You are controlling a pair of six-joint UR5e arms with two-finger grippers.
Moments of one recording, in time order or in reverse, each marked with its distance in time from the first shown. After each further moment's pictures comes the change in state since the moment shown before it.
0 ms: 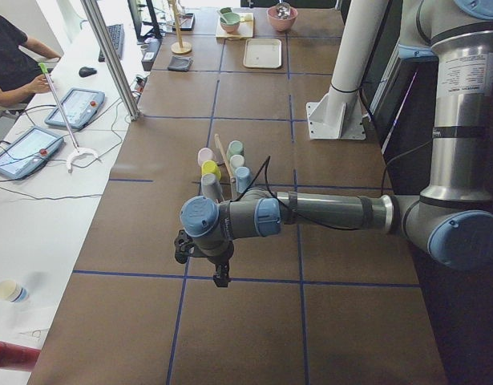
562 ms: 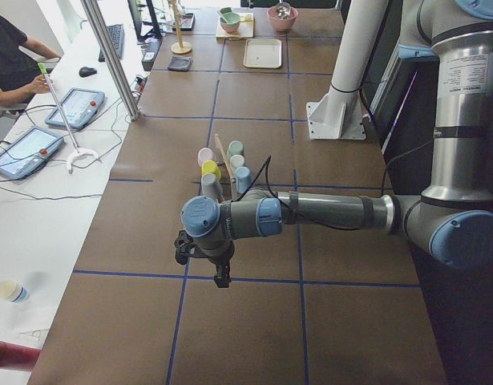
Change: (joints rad) left arm -0.003 0.004 -0.005 0.002 0.001 -0.017; right arm -0.008 0.000 0.005 -0.001 0.007 0.007
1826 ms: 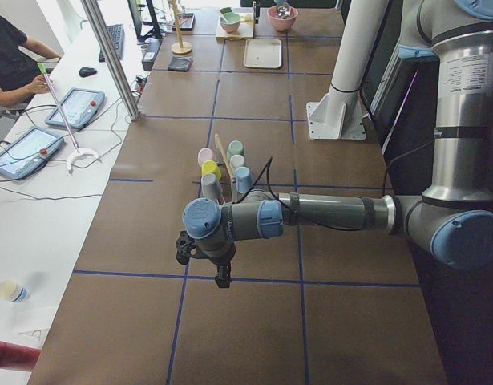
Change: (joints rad) left arm 0.004 0.007 0.009 -0.034 -0.011 0.006; right arm -0.234 -0.131 -0.013 0.456 0.012 0.441
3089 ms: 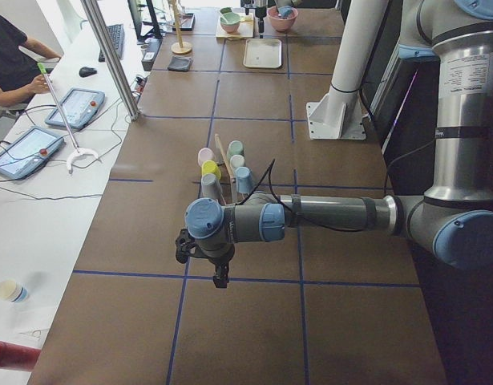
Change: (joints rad) left arm 0.000 0.007 -0.002 -0.051 -0.001 -0.004; right arm -0.173 0.015 -0.163 0.259 -0.040 0.208
